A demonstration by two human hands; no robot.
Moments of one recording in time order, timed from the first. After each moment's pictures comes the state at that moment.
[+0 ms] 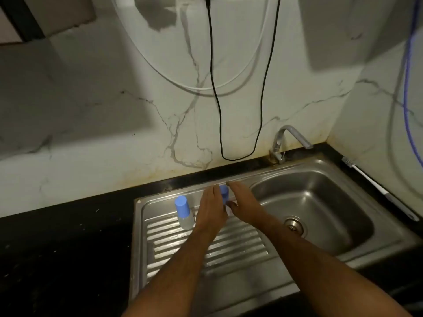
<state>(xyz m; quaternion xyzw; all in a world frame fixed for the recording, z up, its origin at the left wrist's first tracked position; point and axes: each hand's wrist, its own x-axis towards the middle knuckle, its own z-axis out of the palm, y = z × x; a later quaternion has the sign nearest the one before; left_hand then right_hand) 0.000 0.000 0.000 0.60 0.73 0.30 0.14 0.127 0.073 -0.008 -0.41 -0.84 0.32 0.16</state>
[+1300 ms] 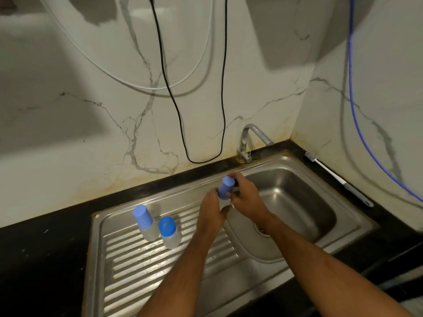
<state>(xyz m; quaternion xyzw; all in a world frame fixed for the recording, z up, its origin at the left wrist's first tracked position) 0.088 0.057 -0.046 0.60 0.66 0.40 0.22 0.218 0.104 0.003 -0.44 -0.77 0.27 0.37</state>
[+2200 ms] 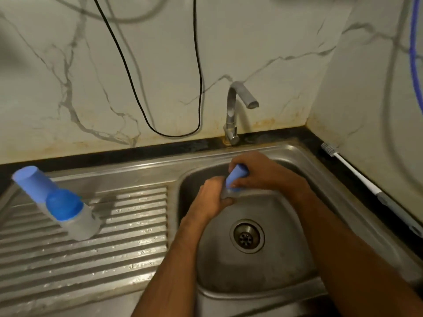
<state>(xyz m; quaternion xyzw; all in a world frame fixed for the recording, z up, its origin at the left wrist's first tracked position) 0.191 0.183 -0.138 0.62 0.69 0.30 0.22 0.346 0.284 -0.070 -0.25 -0.94 0.19 0.14</state>
